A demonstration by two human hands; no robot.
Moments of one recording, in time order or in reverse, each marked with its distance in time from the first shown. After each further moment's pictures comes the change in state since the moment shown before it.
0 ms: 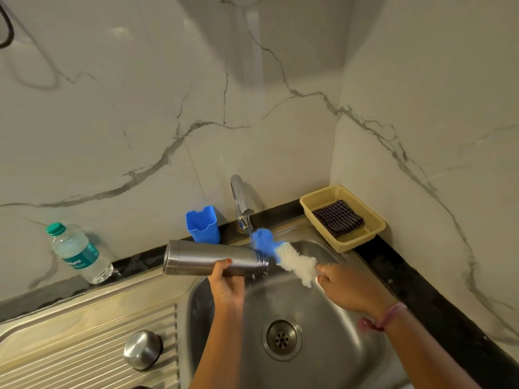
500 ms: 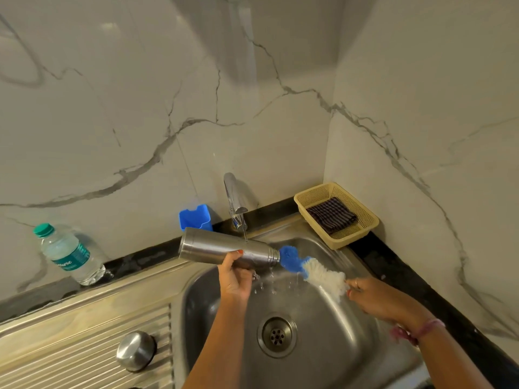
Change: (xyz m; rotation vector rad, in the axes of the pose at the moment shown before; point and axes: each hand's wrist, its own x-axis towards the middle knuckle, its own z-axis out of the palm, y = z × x) left_hand 0.012 -0.019 0.003 0.087 -0.159 -0.148; right_hand -0.021 0.055 0.001 0.274 -0.112 0.227
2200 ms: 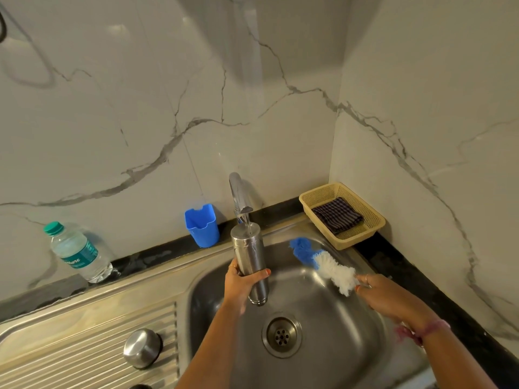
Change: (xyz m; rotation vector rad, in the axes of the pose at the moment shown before) left_hand 0.014 0.001 -0.037 0.999 -0.007 -0.006; right_hand 0.017 0.013 0.006 0.049 0.102 0.068
